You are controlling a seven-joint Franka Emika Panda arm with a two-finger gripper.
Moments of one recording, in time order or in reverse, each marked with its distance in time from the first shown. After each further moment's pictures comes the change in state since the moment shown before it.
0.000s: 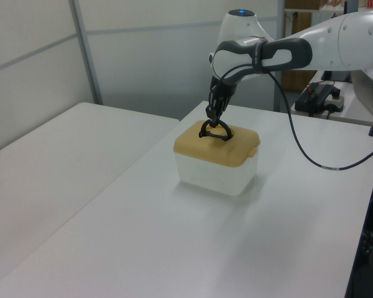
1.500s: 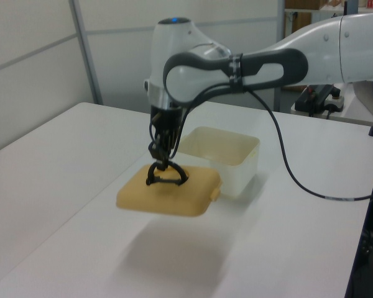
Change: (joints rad) arm 0.399 -0.059 0.044 0.033 -0.012 -0.206 0.298
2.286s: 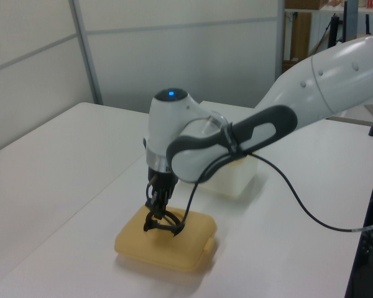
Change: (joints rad) arm 0.089 0.051 0.000 -0.283 -0.111 0.395 0.175
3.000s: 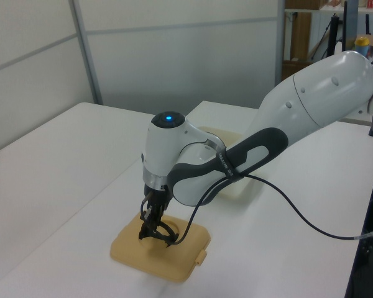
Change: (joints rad) arm 0.012 0.065 -0.001 -0.011 -0.071 0.122 0.107
